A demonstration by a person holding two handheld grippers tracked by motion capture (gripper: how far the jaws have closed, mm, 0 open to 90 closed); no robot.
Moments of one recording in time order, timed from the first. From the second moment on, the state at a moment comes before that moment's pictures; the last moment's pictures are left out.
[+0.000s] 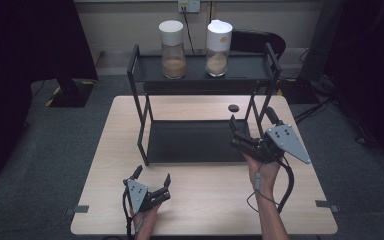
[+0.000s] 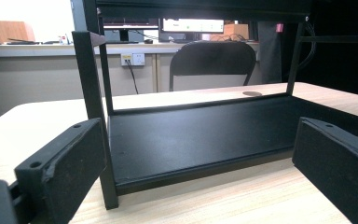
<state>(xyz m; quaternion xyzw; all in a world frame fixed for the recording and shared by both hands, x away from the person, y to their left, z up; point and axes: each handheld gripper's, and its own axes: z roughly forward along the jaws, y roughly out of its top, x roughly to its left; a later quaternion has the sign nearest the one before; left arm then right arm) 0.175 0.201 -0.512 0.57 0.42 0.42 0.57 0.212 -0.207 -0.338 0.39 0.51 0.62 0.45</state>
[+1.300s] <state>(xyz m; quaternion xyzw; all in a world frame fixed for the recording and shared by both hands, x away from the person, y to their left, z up) 0.175 0.201 -0.512 0.57 0.42 0.42 0.57 0.175 -0.204 -0.413 0.41 0.52 0.60 0.44</state>
